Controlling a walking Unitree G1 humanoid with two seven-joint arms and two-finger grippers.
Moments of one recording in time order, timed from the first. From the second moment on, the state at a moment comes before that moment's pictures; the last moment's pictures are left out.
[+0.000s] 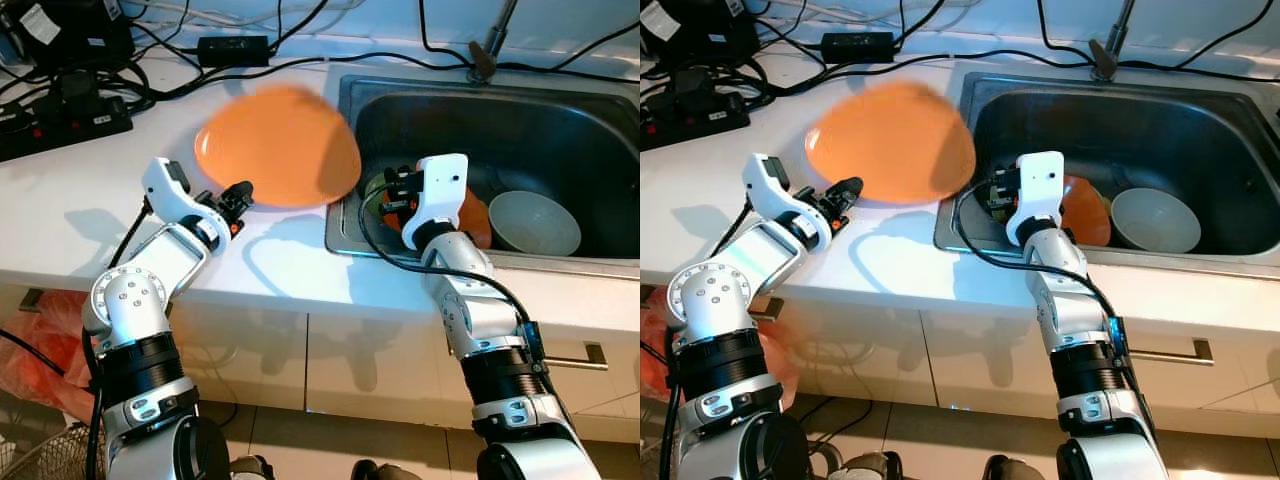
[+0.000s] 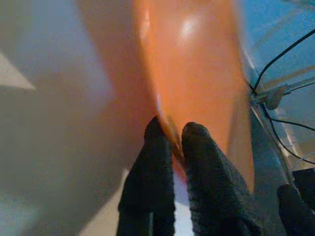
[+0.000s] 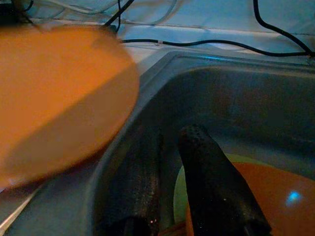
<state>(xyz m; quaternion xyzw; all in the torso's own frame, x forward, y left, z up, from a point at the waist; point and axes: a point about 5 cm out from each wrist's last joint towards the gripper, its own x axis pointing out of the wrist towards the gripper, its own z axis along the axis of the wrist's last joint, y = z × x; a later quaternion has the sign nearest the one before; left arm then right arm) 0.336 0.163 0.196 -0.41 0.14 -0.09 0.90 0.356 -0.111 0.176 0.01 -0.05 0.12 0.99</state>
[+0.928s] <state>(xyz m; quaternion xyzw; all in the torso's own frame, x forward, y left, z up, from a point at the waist) 0.341 0.156 0.217 -0.45 0.00 -0.10 0.89 0.357 -0.115 0.177 0.00 -0.05 0.11 0.99</state>
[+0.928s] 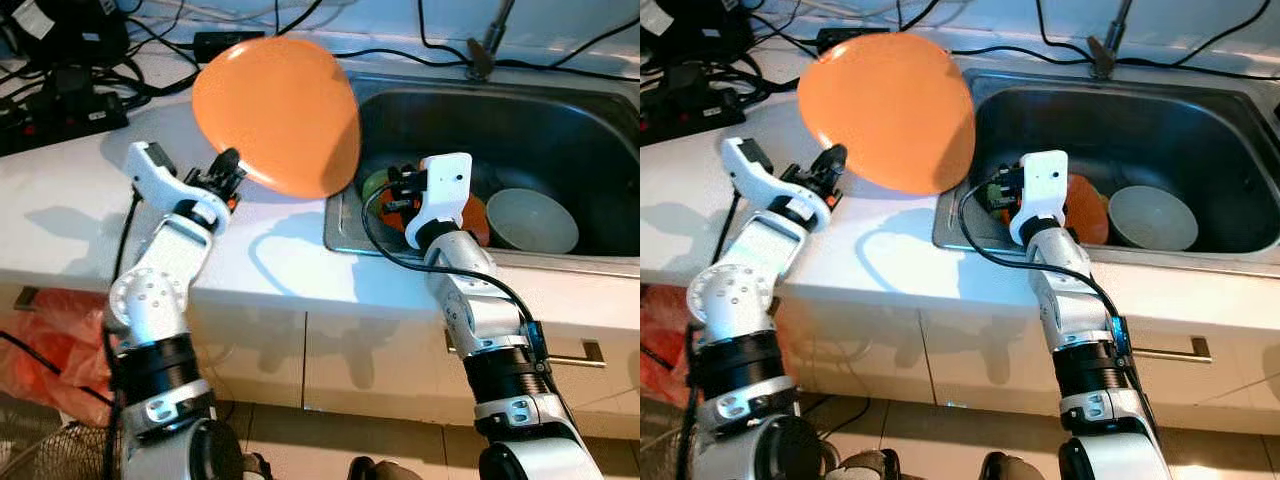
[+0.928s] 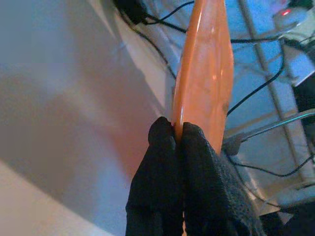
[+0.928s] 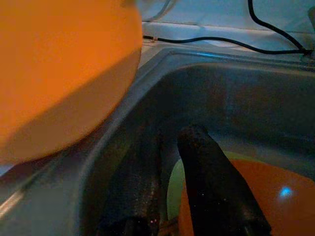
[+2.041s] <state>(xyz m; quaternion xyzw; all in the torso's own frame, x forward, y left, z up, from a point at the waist) 0.341 0.145 0.231 -0.43 -0.05 -0.15 0.89 0.367 -0.140 0.206 0.28 -0.05 0.10 0.95</state>
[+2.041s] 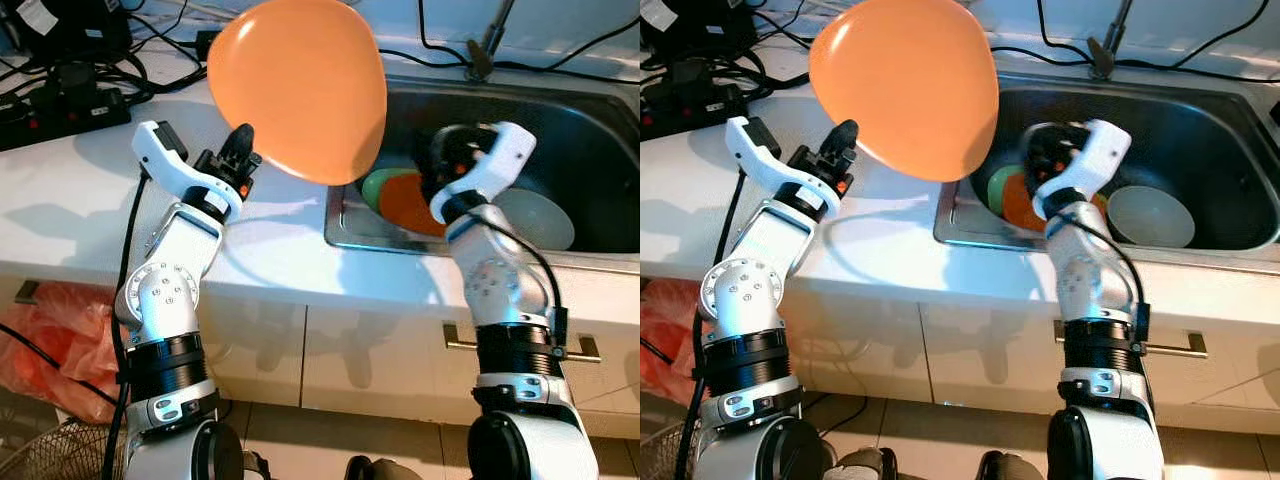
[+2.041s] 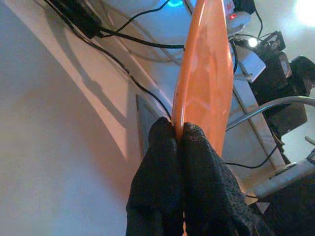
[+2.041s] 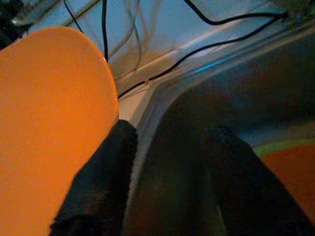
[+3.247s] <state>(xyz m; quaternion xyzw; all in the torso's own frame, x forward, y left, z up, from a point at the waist) 0.337 0.147 0.234 -0.35 -0.06 -0.24 0.90 0.366 -0.137 0.204 0.32 -0.03 0.12 0.94</state>
